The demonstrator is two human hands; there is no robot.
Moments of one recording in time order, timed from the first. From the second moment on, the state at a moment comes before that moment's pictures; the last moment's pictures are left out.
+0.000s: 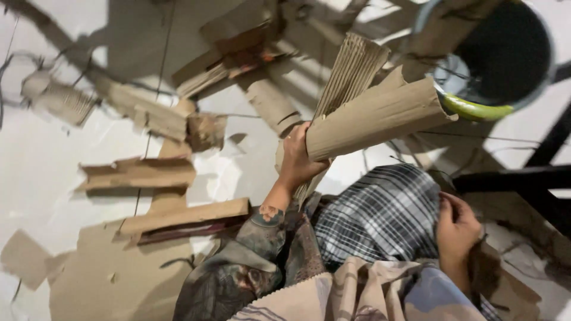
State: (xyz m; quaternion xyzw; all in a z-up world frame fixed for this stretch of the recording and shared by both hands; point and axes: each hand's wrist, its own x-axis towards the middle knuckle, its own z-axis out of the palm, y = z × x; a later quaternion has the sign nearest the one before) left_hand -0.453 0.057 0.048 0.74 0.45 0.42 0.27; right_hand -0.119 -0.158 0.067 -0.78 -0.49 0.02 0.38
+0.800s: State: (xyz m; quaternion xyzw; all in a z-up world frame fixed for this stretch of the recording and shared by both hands) left_hand -0.132 0.000 0.086 0.72 0.17 0.49 0.46; right_hand -0.030 -0.122 0.102 -0.70 -0.46 -0.02 0.55
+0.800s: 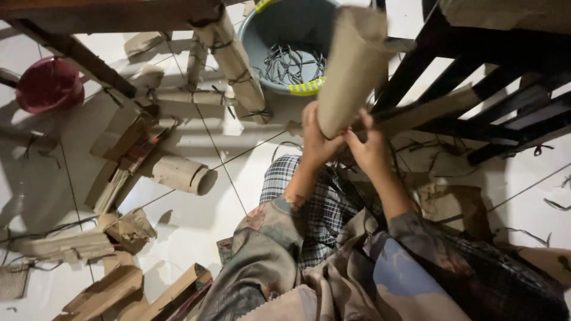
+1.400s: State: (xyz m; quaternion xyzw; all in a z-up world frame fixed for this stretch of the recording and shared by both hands) left_hand -0.123 -0.004 0.074 0.74 0.28 0.40 0.46; right_hand 0.010 -0.118 -0.014 -0.83 -0.45 0.09 0.33
